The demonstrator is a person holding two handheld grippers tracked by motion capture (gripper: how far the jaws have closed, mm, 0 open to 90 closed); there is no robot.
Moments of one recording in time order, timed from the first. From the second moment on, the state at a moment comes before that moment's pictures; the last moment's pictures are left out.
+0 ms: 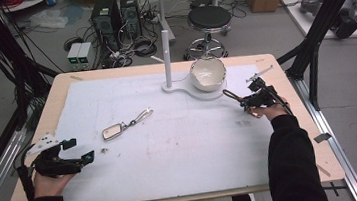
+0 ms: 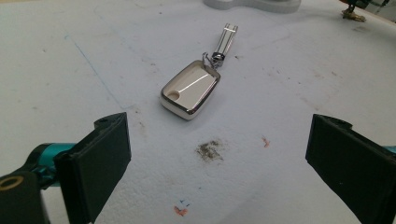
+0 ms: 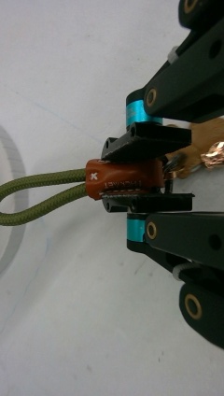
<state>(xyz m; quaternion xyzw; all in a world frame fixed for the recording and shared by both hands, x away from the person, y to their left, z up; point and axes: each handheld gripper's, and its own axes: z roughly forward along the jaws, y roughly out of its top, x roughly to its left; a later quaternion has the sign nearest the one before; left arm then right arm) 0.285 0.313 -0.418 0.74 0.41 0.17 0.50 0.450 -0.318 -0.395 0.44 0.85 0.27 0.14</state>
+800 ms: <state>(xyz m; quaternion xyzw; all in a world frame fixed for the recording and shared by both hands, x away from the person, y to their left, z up) 0.286 0.313 -0.418 0.74 0.41 0.17 0.50 0.433 -0.270 -0.312 0.37 0.85 0.33 0.17</state>
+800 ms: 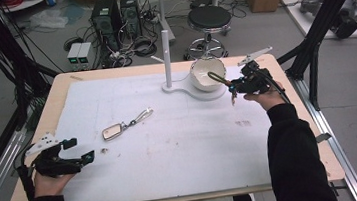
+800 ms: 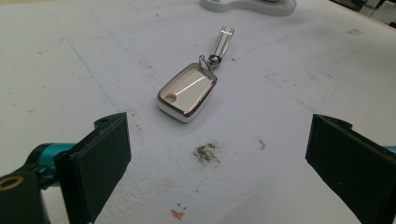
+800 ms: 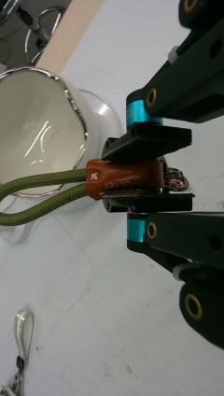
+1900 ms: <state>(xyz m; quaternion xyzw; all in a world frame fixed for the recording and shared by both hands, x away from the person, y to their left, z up) 0.286 0.313 -0.418 0.74 0.41 0.17 0.50 0.453 -0.185 -0.243 0.29 0.88 0.34 0.19</state>
